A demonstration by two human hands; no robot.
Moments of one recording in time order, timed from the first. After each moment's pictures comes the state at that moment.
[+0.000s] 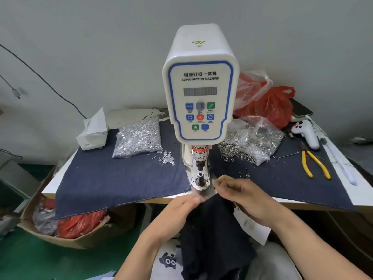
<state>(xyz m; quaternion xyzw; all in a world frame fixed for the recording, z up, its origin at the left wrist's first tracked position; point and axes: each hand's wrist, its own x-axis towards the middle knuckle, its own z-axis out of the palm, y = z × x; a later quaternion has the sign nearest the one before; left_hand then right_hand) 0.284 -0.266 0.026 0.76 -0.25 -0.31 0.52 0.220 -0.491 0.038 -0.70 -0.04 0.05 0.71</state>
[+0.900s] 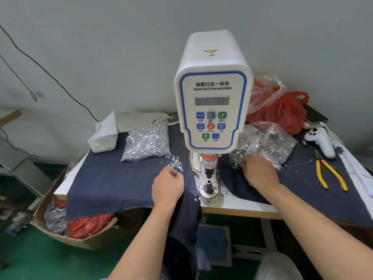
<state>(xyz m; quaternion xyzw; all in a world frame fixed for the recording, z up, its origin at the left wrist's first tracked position) 0.369 -0.289 0.018 0.92 0.05 -0.02 0.39 0.315 -0.552 0.020 -0.97 0.21 -0.07 0.12</state>
